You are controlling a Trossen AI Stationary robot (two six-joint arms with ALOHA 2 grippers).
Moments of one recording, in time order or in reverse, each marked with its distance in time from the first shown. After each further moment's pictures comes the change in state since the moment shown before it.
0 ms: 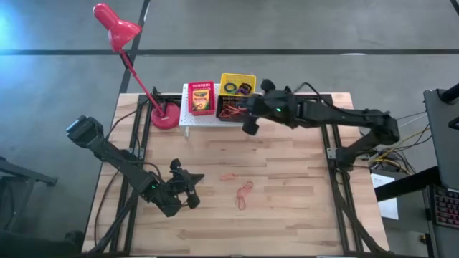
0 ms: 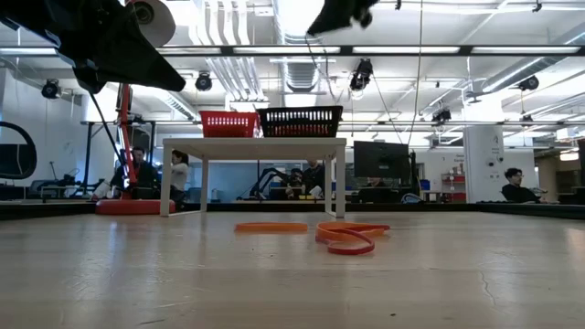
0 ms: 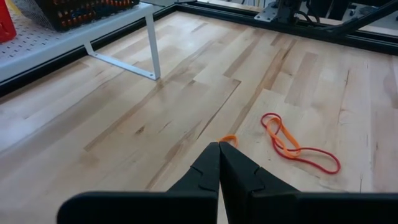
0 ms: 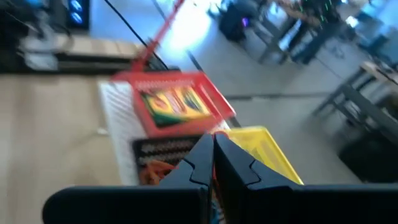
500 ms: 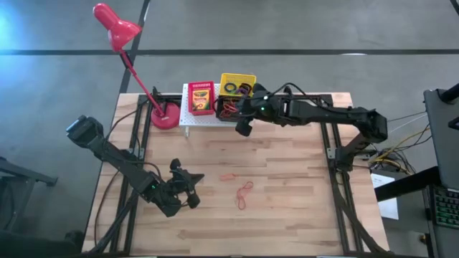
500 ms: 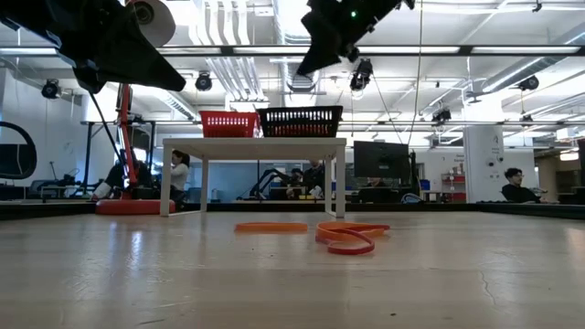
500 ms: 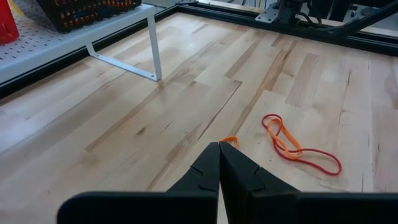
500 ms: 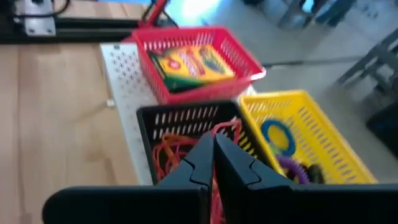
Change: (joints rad) left arm 0.000 0.000 -0.001 0.000 -0.007 -0.001; right arm -0.066 0.126 0.001 -0.021 -0.082 0.083
